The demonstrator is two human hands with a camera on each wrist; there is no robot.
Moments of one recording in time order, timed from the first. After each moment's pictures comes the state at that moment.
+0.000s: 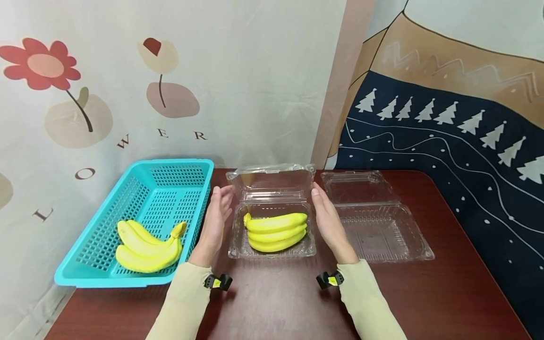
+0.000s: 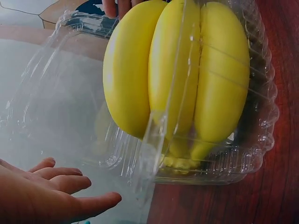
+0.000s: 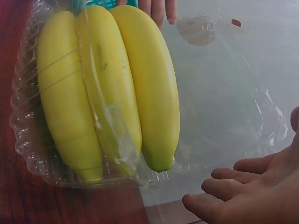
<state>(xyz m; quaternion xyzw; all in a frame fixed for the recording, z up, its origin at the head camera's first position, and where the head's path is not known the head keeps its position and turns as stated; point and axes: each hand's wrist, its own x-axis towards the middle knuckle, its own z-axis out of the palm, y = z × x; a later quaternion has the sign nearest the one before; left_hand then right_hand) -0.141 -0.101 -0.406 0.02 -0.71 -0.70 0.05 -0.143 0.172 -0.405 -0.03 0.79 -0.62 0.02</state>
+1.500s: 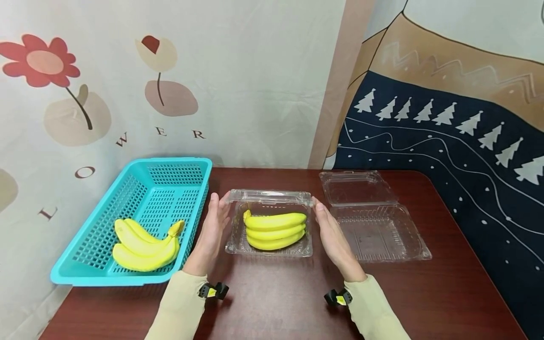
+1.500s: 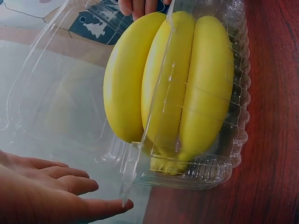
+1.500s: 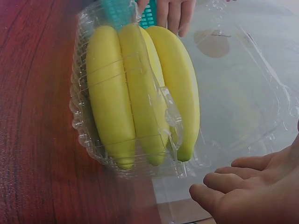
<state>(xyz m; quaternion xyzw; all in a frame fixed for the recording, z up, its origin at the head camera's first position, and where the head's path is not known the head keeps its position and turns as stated) -0.123 -0.103 -0.409 0.01 -0.72 -0.70 -0.02 -0.114 0.184 -0.417 -0.06 0.80 -0.59 0.03</state>
